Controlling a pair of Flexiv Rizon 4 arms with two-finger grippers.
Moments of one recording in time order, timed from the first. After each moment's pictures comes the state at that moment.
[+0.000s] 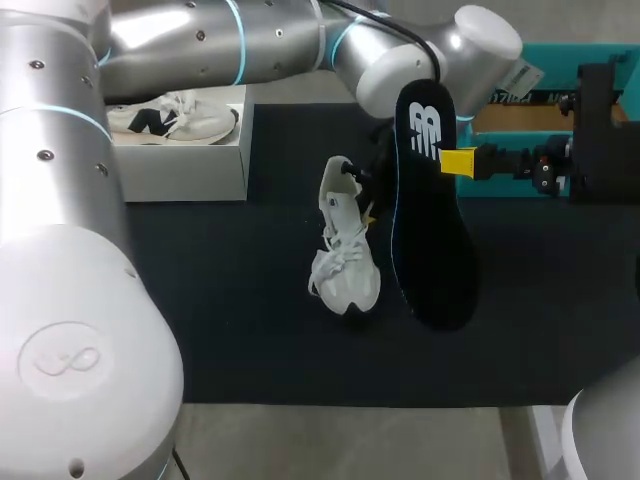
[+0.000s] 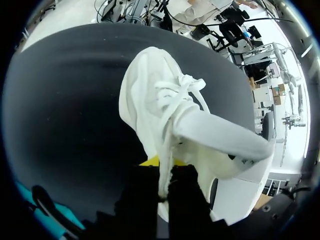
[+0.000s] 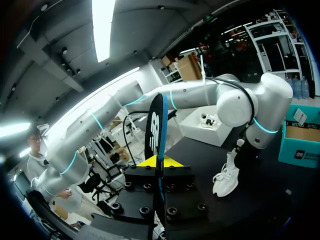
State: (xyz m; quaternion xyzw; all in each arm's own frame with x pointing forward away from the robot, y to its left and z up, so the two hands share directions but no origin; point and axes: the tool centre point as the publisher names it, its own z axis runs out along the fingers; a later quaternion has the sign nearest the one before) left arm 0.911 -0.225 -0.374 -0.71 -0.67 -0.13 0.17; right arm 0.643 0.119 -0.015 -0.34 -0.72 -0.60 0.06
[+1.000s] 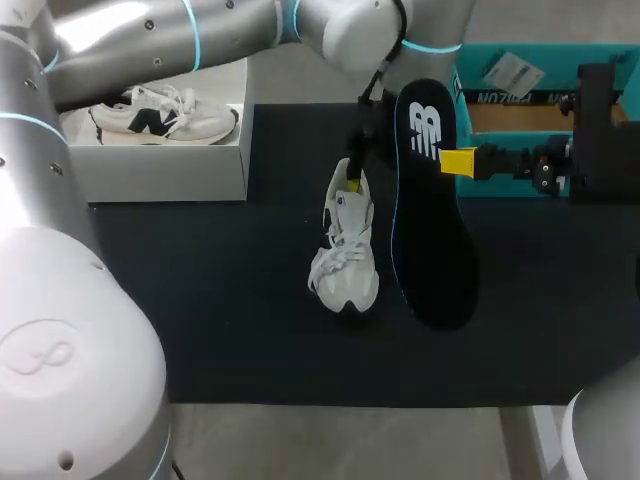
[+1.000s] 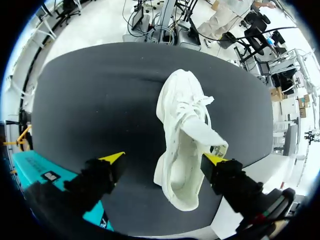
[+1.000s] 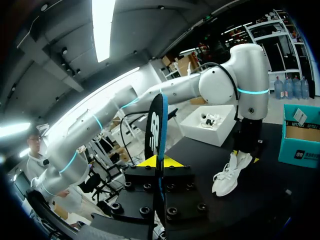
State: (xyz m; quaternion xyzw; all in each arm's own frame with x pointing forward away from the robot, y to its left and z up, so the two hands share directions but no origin) left arm 0.918 -0.262 -0.308 -0.68 -0.73 -0.01 0.08; right arm 0.643 0.119 -0.015 -0.34 -0.72 -0.60 0.06
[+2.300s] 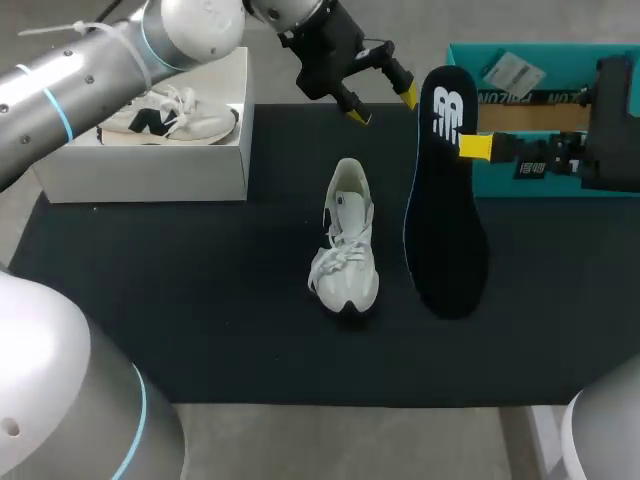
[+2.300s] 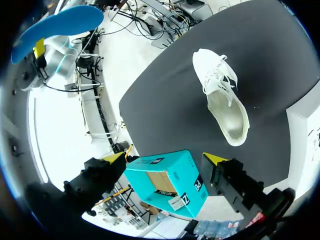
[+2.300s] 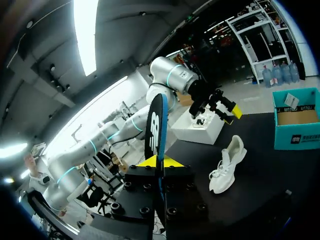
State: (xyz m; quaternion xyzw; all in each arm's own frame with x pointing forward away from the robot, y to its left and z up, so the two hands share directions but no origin) left arm 0.947 -0.272 -0.165 -0.80 -0.49 0.24 -0.27; right arm 0.673 0.094 -0.021 -0.41 -0.68 -0.61 0.07
